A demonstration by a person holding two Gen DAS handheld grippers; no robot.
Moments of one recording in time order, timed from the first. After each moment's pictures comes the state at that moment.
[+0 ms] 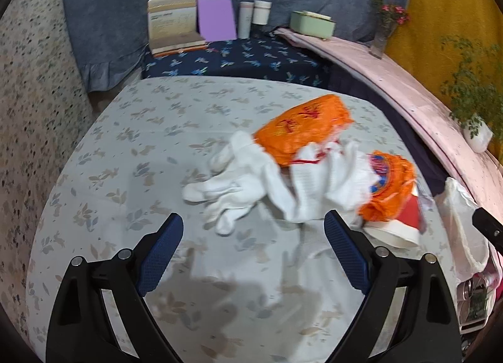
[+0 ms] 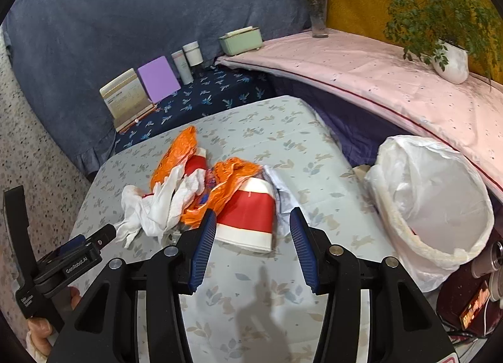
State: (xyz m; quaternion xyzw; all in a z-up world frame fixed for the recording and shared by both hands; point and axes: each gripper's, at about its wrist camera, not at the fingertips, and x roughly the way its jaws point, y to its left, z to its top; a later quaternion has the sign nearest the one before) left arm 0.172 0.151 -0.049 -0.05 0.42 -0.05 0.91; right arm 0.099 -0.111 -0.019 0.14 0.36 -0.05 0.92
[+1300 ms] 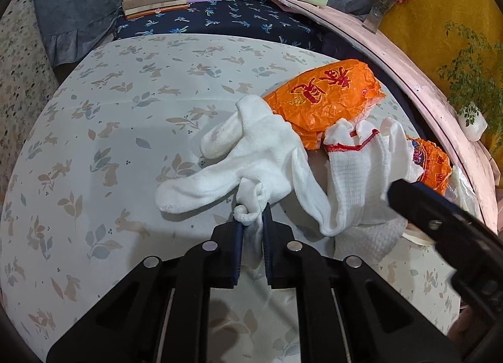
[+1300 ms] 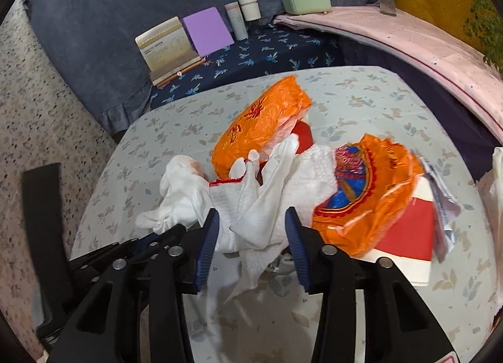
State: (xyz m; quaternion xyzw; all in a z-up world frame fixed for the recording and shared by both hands) left arm 0.225 0.163 -0.101 -0.07 0.48 -0.11 0.87; right arm 0.202 0.004 -0.072 0.11 0.42 0.05 0.90
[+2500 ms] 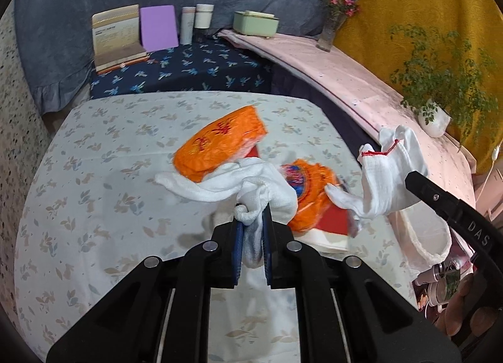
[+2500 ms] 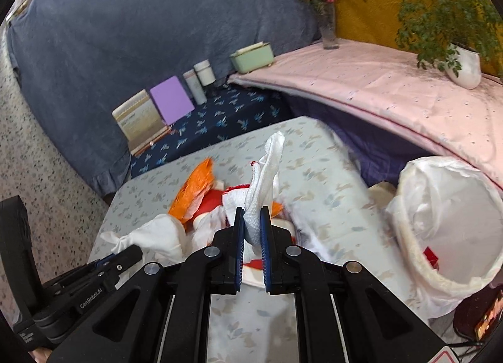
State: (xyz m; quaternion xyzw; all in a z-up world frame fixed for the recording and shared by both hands) left arm 0.171 0.081 -0.004 -0.04 0.41 -0.17 0.90; right arm 0.122 -0.132 0.003 0.17 0.32 -0.02 0.93
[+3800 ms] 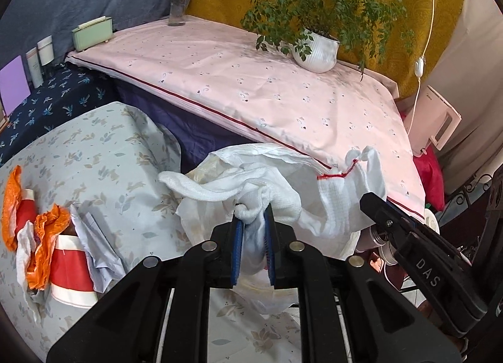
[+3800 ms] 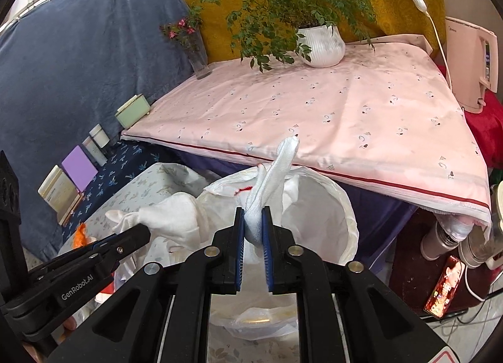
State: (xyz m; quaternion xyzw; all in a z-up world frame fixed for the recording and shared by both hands) left arm 0.129 -0.219 0.001 0.06 0.42 -0.38 0.83; right arm 0.011 -0.363 -0.020 0.25 0.28 -0.22 0.90
